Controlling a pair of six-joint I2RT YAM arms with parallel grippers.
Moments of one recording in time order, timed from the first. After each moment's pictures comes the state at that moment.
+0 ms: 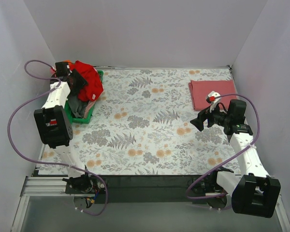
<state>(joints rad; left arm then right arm) 0.19 1.88 1.55 -0.45 0.11 -0.60 -0.10 1.01 0.68 -0.27 -0.83 -0.39</state>
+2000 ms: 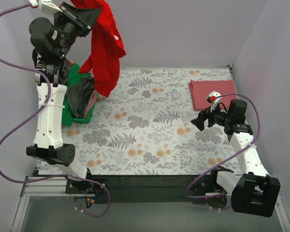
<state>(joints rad) -0.09 1.62 2.20 -0.25 0.30 -0.88 -0.11 1.02 0.68 -0.27 -0.82 -0.40</state>
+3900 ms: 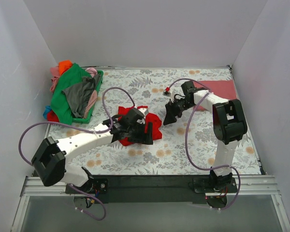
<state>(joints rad) -0.87 1.37 0.95 -0.49 0.12 -0.65 0.30 1.94 1.32 -0.68 -0.92 -0.54</state>
